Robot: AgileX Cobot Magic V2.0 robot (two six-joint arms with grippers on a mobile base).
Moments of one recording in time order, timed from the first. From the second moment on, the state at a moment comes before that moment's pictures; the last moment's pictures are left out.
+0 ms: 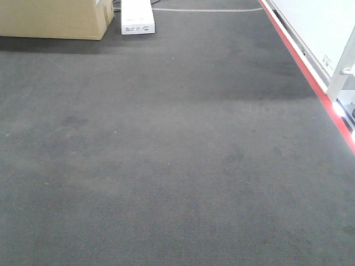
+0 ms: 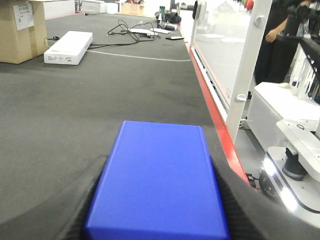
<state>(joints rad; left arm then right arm) 0.02 -0.01 0.03 0.01 0.21 -0.04 -0.09 0.01 -0.32 0.17 0.50 -0.28</state>
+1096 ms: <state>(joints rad) 0.02 -0.01 0.03 0.01 0.21 -0.04 -0.09 0.02 -0.31 0.17 0.54 -0.28</state>
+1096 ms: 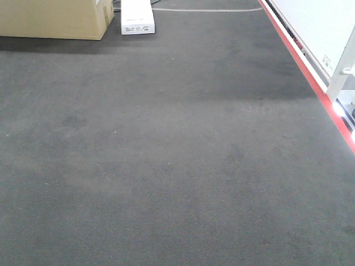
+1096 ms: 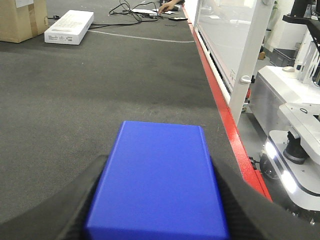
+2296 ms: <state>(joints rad) 0.02 -0.01 0.03 0.01 0.21 -0.04 -0.09 0.02 -0.31 0.17 0.54 -0.28</state>
